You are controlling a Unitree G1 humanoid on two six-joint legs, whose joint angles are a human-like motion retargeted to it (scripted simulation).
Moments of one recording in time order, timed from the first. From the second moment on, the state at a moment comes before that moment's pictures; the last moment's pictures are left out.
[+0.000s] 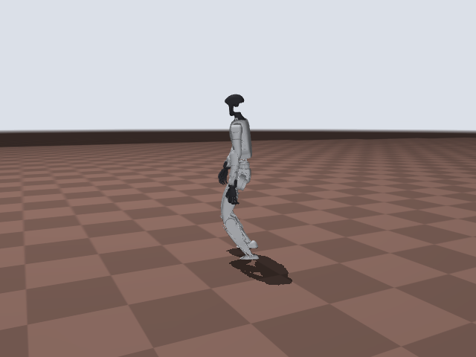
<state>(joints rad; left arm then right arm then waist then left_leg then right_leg) -0.09 0.30 -0.20 1.41 0.21 -0.03 -0.15 -0.29 -0.33 0.41 1.18 -0.23 -0.06 0.25 -0.06 -0.17 0.19 -0.21 0.02 0.16 0.81 -0.53 0.04 -0.37 -0.14 0.07 1.04 -0.46 0.07</state>
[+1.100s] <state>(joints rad) -0.34 0.56 -0.05 0.41 0.10 -0.13 0.06 -0.22 -0.47 0.43 0.73 -0.27 -0.10 0.27 -0.06 -0.07 0.15 -0.29 0.07 0.09 0.77 -0.50 0.02 -0.35 -0.10 0.03 0.83 -0.46 0.08</state>
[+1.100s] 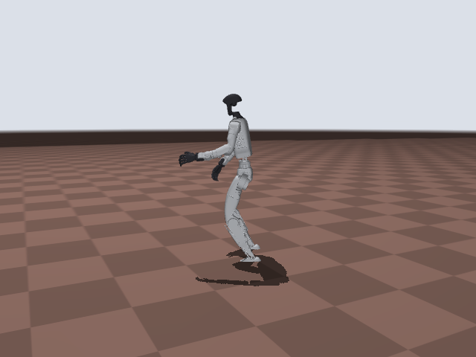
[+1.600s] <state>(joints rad) 0.07 0.35 -0.22 1.00 0.05 -0.06 -0.16 -0.43 -0.86 0.17 0.35 0.06 -0.11 0.09 0.03 -0.17 0.18 -0.30 0.14 0.10 0.90 -0.55 0.01 -0.34 -0.05 0.02 0.87 -0.37 0.09</state>
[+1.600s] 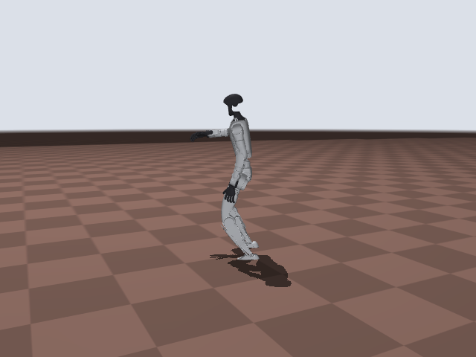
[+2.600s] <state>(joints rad) -0.25 0.53 -0.23 -0.31 -0.25 -0.15 -0.29 -0.36 -0.58 0.40 -0.22 -0.09 -0.18 0.16 0.05 -0.02 0.17 -0.32 0.06 0.12 0.96 -0.55 0.03 -0.38 -0.17 -0.01 0.99 -0.49 0.10</state>
